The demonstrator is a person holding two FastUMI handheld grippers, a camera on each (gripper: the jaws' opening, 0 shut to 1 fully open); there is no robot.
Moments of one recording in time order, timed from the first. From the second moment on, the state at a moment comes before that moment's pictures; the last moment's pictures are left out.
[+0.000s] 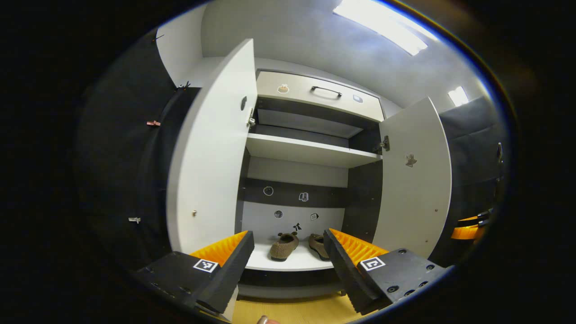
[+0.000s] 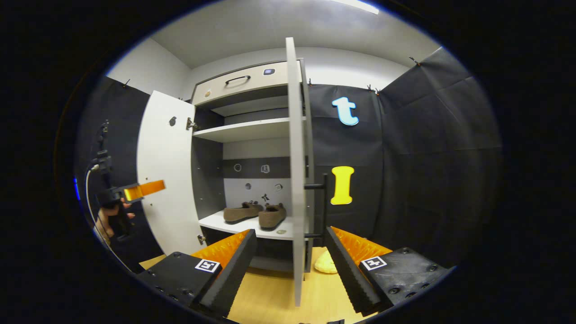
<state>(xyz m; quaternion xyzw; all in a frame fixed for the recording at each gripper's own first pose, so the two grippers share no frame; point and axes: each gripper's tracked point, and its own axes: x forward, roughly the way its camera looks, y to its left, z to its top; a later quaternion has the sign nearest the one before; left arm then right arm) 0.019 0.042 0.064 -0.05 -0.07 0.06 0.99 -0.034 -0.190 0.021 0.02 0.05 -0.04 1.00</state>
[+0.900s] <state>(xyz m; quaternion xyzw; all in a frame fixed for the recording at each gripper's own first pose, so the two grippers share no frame) -0.092 0.087 0.081 0.05 -0.04 0.18 0.98 0.050 -0.157 -0.011 0.04 0.07 0.08 0.99</state>
